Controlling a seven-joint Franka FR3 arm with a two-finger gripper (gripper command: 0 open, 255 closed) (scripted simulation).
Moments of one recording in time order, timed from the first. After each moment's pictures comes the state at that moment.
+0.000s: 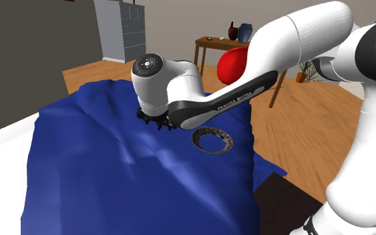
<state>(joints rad) -0.37 0.34 1.00 -1.90 -0.97 2.04 2.00</state>
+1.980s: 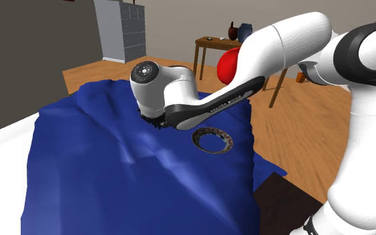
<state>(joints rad) -0.32 0.43 0.94 -1.85 -1.06 2.03 2.05</state>
